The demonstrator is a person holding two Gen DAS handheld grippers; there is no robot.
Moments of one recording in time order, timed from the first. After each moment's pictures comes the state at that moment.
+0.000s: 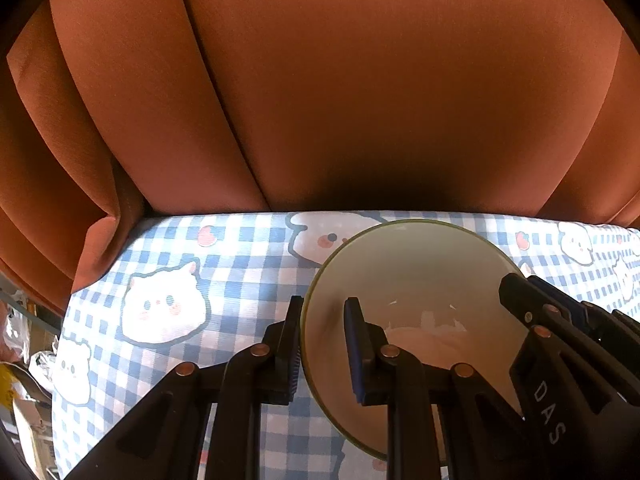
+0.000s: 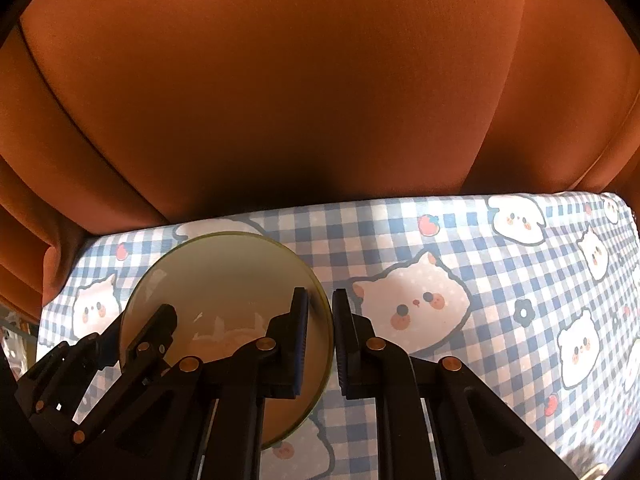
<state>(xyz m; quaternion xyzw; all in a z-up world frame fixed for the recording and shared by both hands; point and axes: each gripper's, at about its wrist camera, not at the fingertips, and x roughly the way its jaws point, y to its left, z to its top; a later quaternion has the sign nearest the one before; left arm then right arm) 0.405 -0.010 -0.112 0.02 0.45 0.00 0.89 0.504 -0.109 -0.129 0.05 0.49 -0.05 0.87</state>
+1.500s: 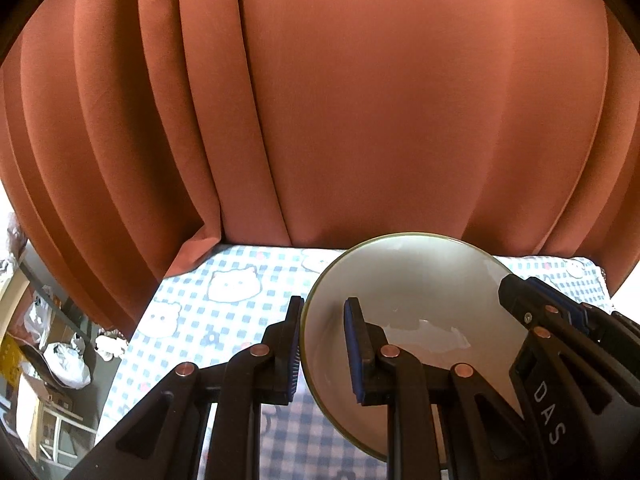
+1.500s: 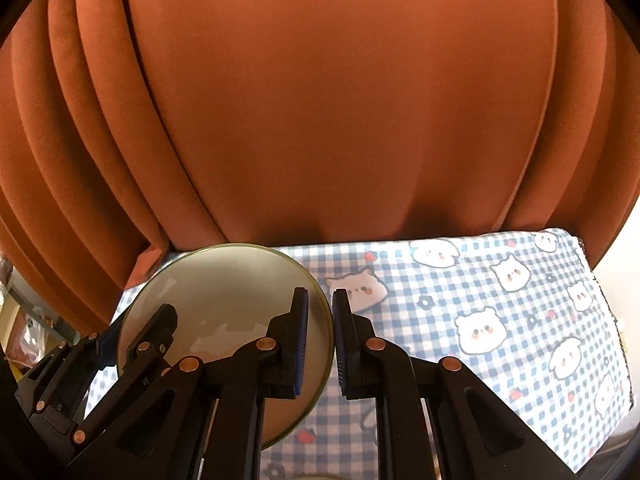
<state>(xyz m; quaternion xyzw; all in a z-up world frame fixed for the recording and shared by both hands) 0.209 -0.044 0.036 0.01 0.35 0.03 0.94 0.312 -0.142 0.047 0.04 0.39 -0.01 0.92</state>
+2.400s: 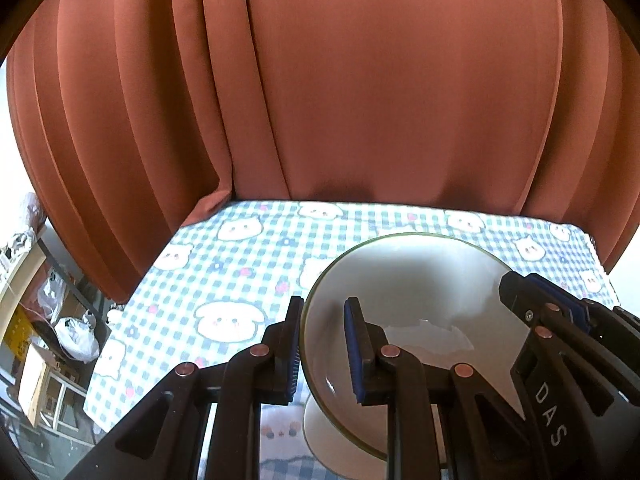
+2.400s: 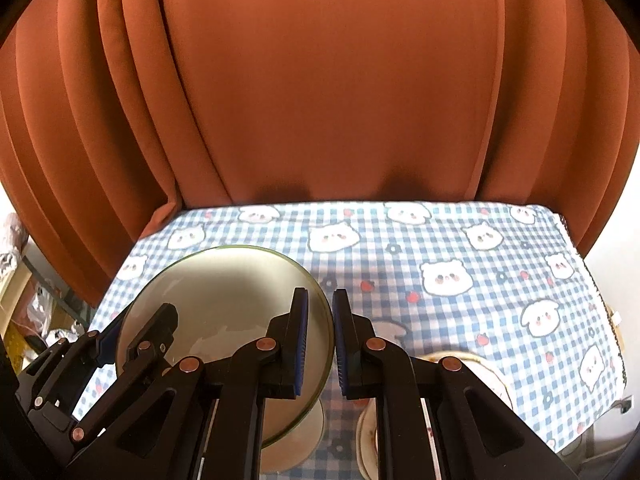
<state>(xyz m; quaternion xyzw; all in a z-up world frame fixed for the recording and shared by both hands) 0.104 -0.075 0.010 0.01 0.36 0.05 0.93 0.186 -0.179 0.039 0.03 0.39 0.01 0.92</state>
